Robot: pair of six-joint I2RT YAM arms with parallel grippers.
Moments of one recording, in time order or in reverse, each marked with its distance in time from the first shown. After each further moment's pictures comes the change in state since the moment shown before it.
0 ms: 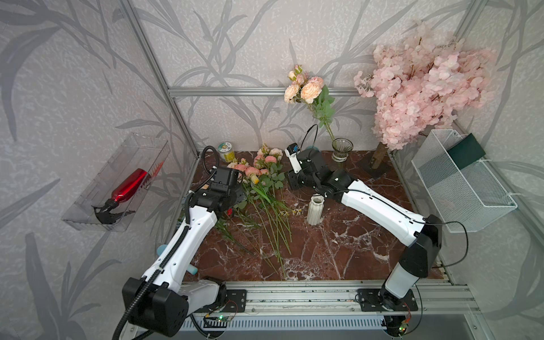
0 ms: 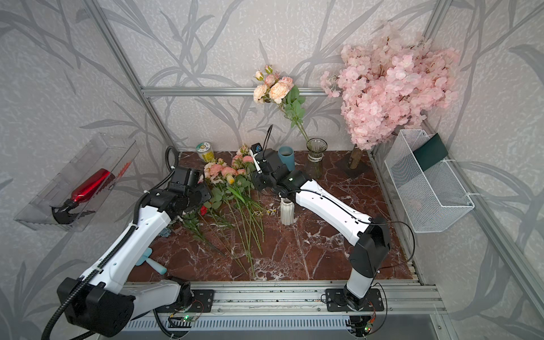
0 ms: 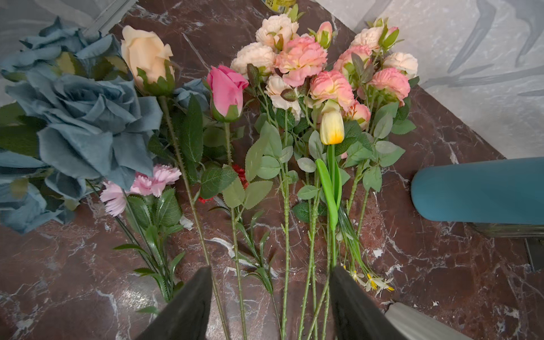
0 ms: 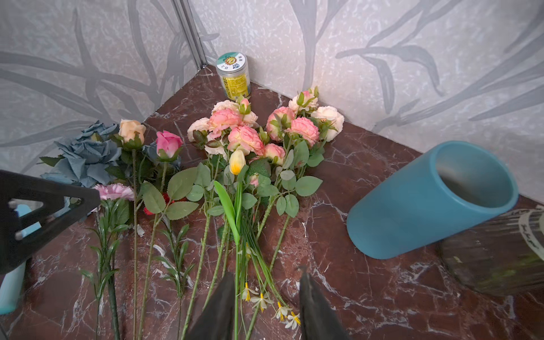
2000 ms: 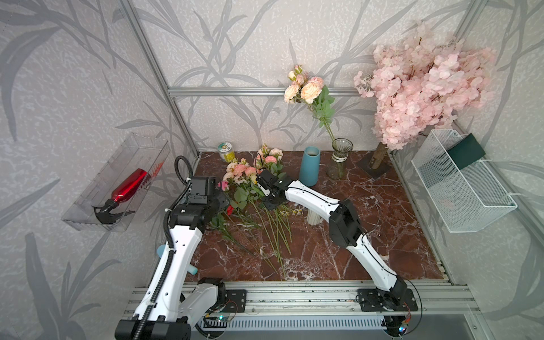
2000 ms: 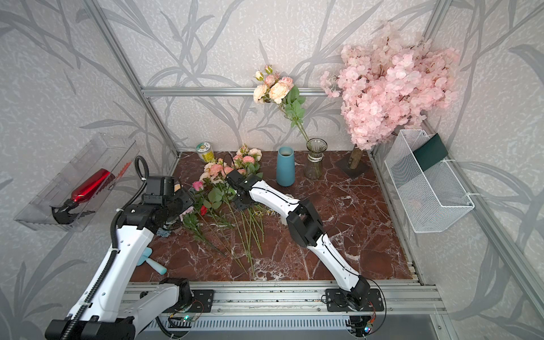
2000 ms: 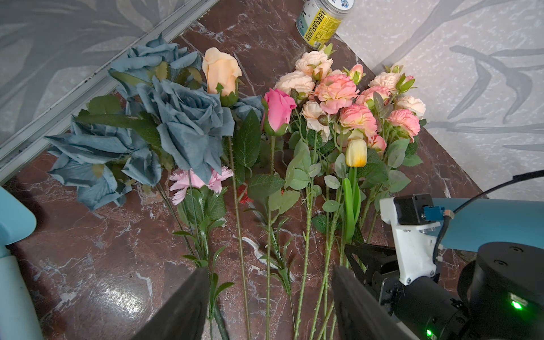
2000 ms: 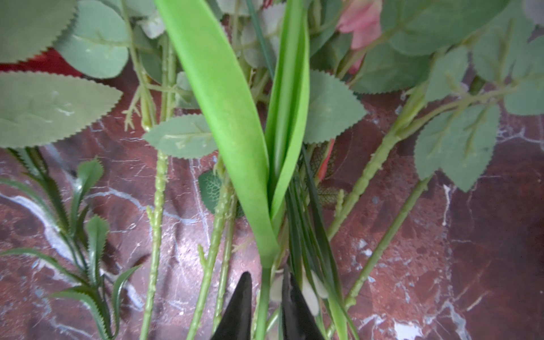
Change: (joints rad) left arm 0.195 -0.180 -0.083 -0.044 0.085 0.035; right arm 0.053 0.769 0.600 -0.406 -0.044 -0.003
